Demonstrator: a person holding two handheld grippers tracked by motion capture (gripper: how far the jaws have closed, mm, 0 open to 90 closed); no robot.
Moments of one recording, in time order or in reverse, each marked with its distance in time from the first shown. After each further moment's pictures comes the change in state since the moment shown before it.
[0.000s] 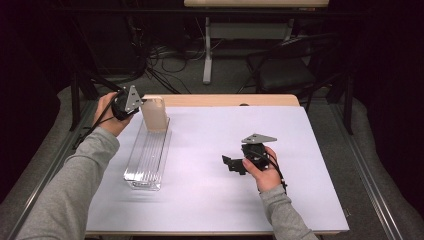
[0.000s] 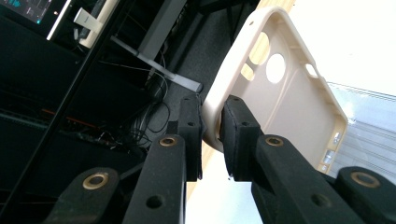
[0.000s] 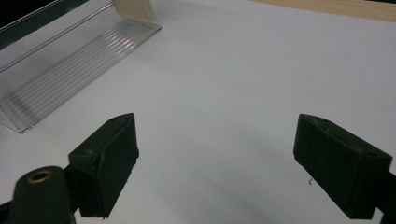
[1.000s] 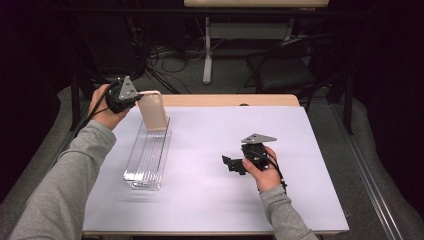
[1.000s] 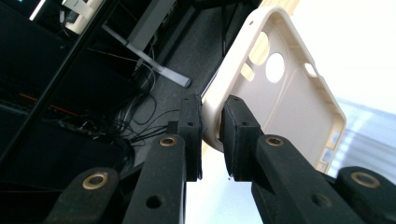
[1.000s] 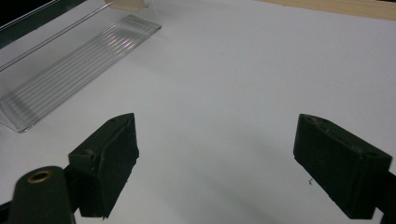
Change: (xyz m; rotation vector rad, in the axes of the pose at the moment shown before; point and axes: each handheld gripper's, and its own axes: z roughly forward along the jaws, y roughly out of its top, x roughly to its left) left arm 0.023 0.010 -0.011 0.036 -0.058 -0.067; right arm 0.000 0.000 0.000 0.005 0.000 0.002
